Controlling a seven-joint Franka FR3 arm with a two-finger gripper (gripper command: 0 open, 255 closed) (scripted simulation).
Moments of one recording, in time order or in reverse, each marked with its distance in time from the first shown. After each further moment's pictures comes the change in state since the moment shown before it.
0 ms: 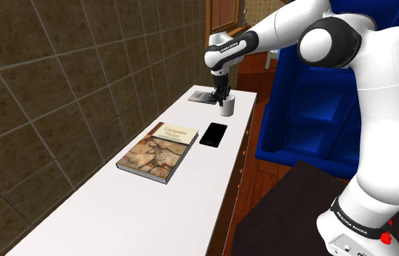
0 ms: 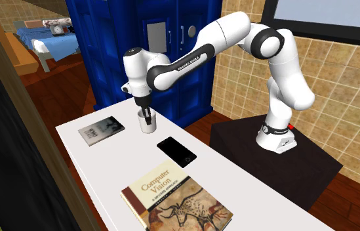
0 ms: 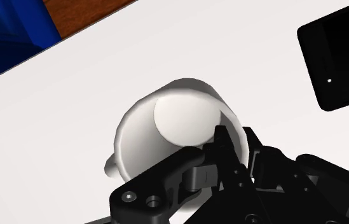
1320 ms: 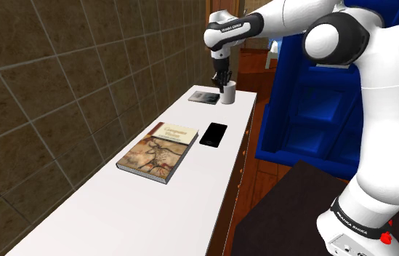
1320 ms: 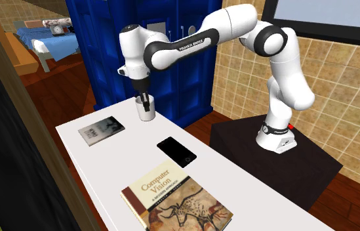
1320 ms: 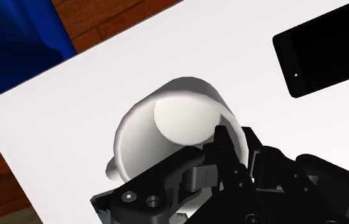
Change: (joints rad) arm 0.001 -0.040 0.000 0.136 0.002 -0.176 -0.012
